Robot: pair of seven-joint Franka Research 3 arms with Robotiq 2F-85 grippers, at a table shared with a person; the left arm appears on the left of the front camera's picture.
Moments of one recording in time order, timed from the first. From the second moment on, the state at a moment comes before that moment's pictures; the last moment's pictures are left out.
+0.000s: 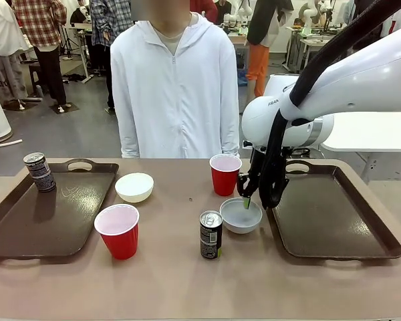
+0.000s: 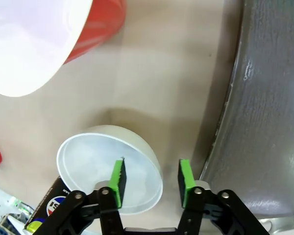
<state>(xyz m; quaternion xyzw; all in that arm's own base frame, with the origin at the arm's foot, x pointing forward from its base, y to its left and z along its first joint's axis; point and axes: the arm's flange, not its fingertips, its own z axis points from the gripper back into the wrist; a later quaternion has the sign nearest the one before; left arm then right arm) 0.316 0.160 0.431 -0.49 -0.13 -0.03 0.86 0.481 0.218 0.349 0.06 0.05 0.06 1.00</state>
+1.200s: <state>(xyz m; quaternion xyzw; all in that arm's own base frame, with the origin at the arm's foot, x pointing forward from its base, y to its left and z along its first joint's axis) 0.316 0.160 0.431 -0.49 -0.13 -0.03 0.86 0.426 0.216 0.449 0.06 0.09 0.10 0.99</state>
